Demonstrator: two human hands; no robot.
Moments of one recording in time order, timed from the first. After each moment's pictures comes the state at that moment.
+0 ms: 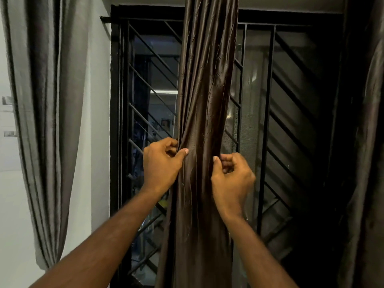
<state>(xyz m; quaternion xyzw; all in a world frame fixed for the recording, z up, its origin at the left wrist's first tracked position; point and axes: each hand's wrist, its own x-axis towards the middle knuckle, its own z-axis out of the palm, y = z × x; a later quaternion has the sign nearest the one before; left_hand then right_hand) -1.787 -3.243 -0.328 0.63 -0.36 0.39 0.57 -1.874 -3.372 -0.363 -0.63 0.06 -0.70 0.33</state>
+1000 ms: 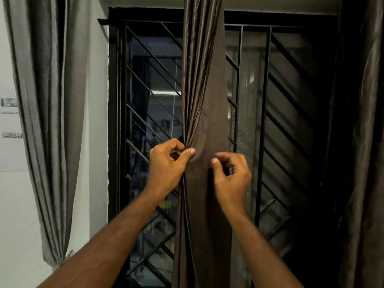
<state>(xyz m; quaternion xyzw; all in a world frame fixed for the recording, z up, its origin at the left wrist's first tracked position) -1.801 -3.251 -0.328 0.58 -0.43 0.35 0.59 -1.874 -3.392 -0.369 -0.66 0.00 -0.66 0.37</state>
